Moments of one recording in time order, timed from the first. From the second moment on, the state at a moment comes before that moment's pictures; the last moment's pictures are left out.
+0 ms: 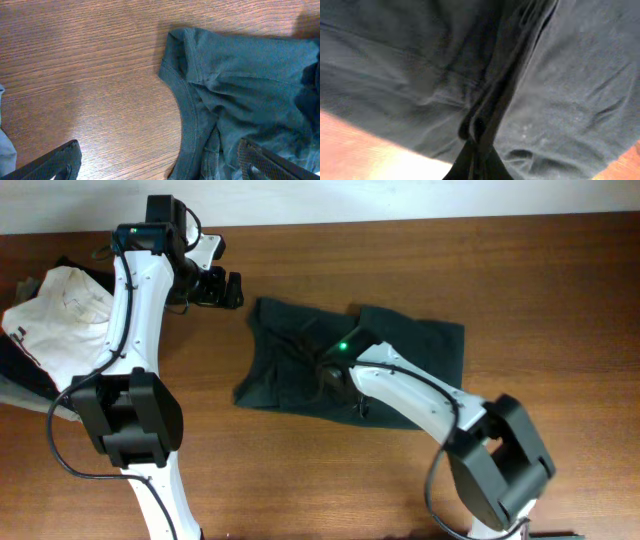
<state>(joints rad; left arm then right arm) -0.01 2.19 2.13 -1.25 0.22 0.16 0.68 1.91 1.43 -1.04 0.25 0.12</state>
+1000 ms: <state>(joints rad) -0.01 2.19 2.13 -1.25 0.22 0.16 0.20 1.83 1.45 -1.03 -0.02 0.26</state>
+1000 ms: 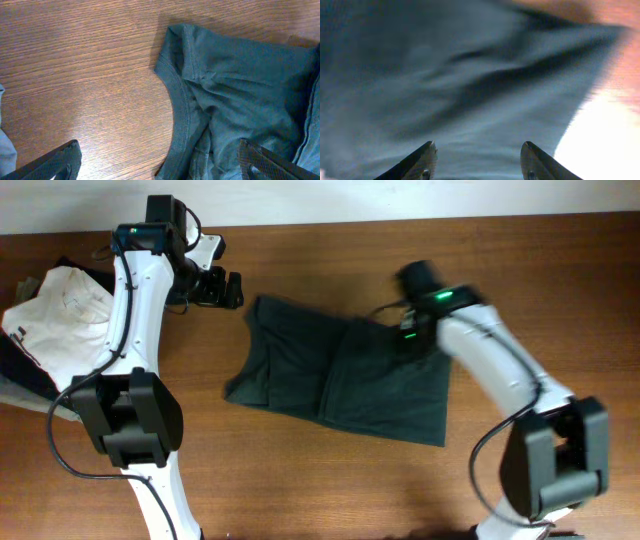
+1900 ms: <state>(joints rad) -0.09 2.19 2.13 -1.04 0.46 0.08 -0.17 1.89 1.40 -1.01 -0.32 0.20</state>
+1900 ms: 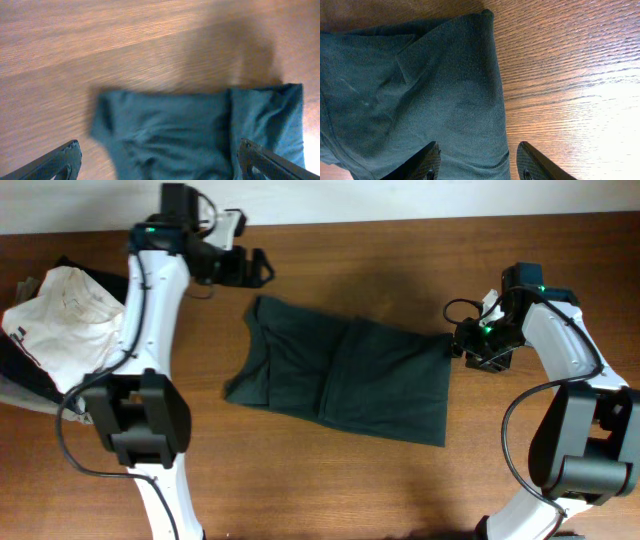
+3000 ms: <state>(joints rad) -0.45 2.50 2.14 -0.87 0.46 0.19 -0.17 1.93 1.40 -0.96 -0.33 0.20</state>
